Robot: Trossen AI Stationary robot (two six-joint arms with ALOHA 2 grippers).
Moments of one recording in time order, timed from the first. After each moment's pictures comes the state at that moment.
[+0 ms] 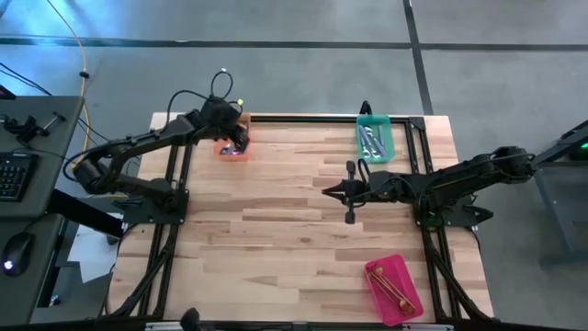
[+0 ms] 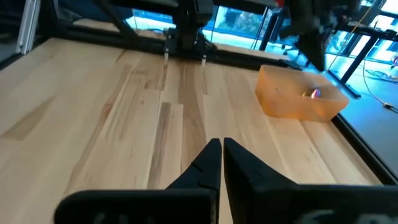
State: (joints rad) left arm 0.80 1.29 0.76 -0.28 0.03 -0.03; right arm 0.09 1.22 0.51 0.43 0.17 -0.15
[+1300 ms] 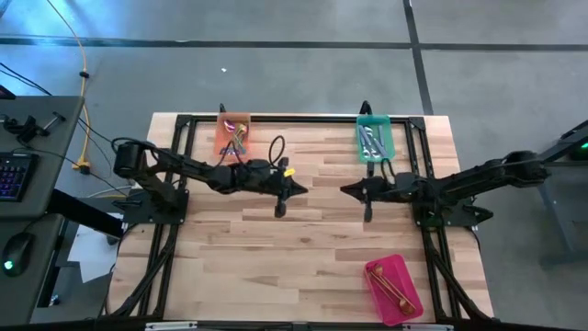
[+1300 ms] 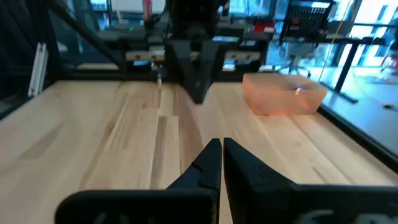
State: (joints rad) left arm 0.07 1.64 0.76 0.57 0.07 0.08; right arm 0.06 1.03 0.19 0.72 0.15 -0.04
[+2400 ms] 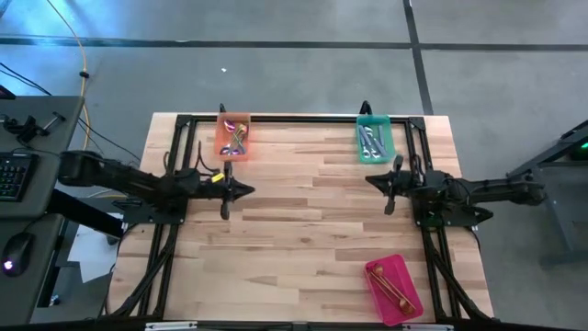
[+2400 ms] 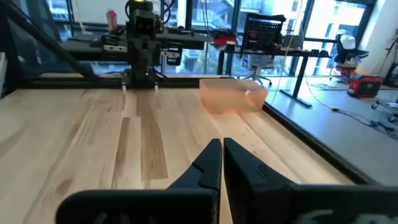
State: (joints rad) left arm 0.06 1.08 0.01 1.04 0.01 -0.07; right arm 0.04 0.23 0.07 0.11 0.30 -0.08
